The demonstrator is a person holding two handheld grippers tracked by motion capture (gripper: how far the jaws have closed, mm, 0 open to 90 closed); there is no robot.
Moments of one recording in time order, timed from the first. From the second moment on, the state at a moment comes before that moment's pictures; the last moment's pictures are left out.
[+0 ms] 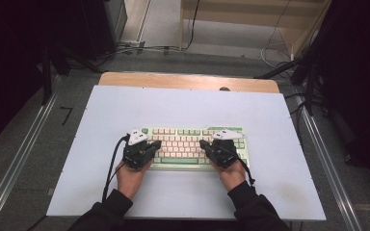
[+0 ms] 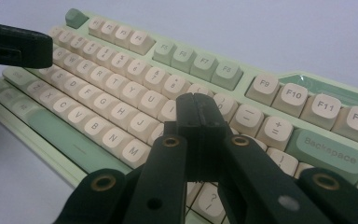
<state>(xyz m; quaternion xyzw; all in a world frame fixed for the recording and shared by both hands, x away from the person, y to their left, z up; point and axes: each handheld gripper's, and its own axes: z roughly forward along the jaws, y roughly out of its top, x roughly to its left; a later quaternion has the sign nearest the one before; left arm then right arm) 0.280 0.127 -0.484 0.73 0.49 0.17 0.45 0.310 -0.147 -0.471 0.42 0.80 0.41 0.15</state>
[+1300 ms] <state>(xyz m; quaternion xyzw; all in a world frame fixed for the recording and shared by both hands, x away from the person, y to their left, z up) 0.304 0.098 -0.486 0.74 0.48 0.15 0.44 0.312 -0.142 -0.472 0.42 0.80 0.40 0.15</state>
